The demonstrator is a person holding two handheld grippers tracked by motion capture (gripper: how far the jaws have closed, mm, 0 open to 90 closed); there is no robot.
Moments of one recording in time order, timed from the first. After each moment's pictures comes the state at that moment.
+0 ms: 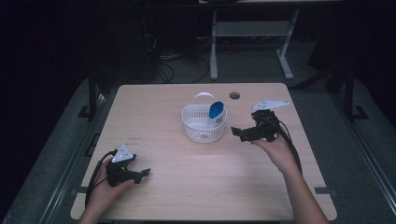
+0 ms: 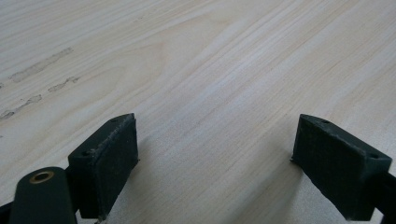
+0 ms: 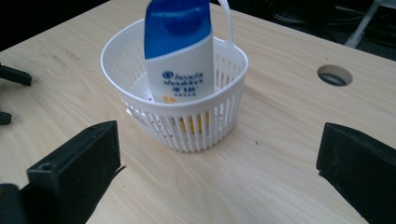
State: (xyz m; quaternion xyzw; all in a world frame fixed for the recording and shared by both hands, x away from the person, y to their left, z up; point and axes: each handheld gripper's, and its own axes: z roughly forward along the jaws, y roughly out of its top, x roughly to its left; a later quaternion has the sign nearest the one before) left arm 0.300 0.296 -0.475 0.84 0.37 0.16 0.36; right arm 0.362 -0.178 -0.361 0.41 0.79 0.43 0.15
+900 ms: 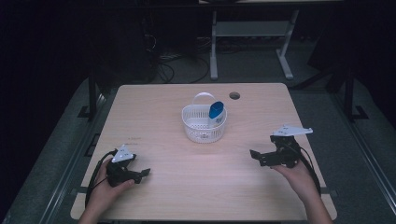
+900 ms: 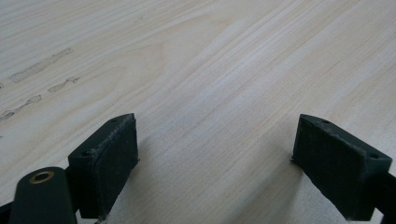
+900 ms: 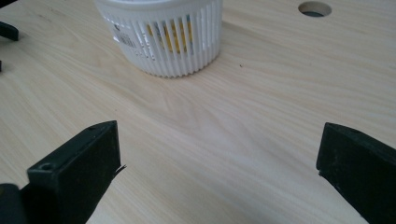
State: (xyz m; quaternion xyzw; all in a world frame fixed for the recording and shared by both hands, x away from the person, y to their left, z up) left arm 0.300 0.296 -0.475 0.84 0.37 0.16 0.36; right arm 0.304 -0.228 -0.401 0.44 0.78 0.41 0.15
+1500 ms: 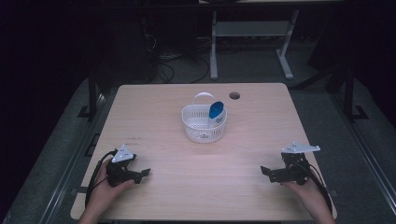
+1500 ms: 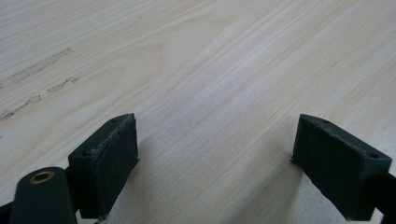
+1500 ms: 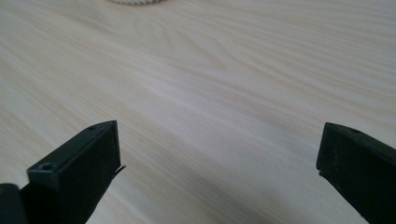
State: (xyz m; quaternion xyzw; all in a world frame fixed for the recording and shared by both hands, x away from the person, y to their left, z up) left arm 0.300 0.296 -0.475 0.84 0.37 0.16 0.36; right arm 0.275 -0.257 -0.443 0.47 0.79 0.36 0.15
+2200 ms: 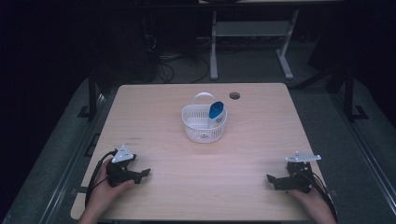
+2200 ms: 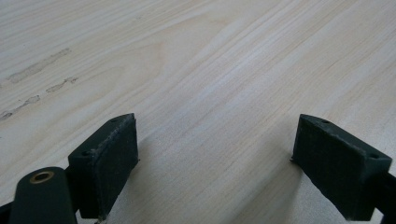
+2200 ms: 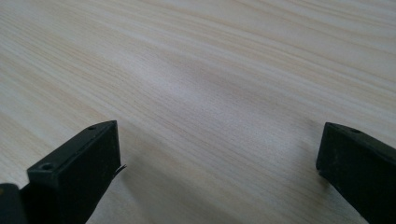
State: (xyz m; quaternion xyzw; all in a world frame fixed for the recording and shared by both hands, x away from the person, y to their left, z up) left arm 0.299 0.296 -0.475 0.84 0.36 0.16 0.36; right arm 0.266 -0.275 -0.478 0.49 0.79 0.32 0.16
